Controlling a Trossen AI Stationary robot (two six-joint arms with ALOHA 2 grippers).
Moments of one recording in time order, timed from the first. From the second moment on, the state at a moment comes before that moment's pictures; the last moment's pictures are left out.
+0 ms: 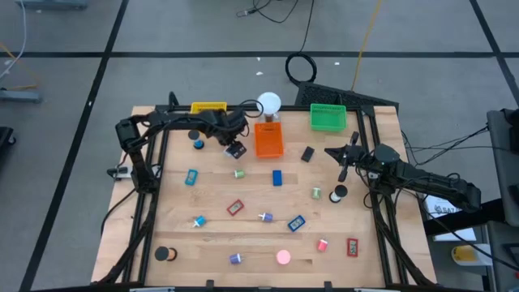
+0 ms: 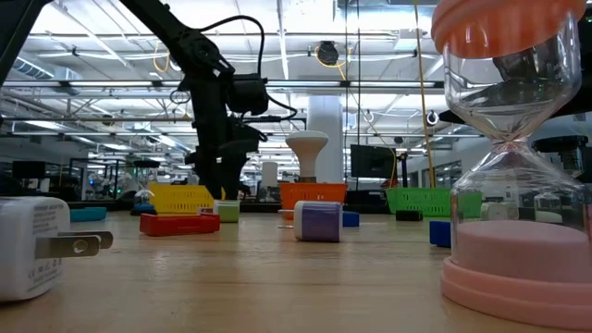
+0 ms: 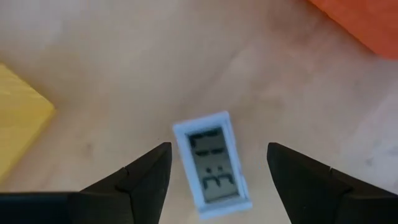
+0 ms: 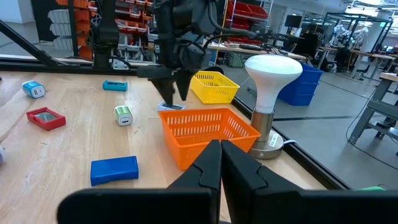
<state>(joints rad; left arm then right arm) 0.48 1.81 1.16 -0.64 -0.01 -0.21 -0.35 0.16 0.02 0.08 0.00 -0.14</state>
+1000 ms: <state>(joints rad) 0.48 1.81 1.08 -0.57 -0.05 -0.17 -0.35 0.16 0.02 0.08 0.00 -0.14</state>
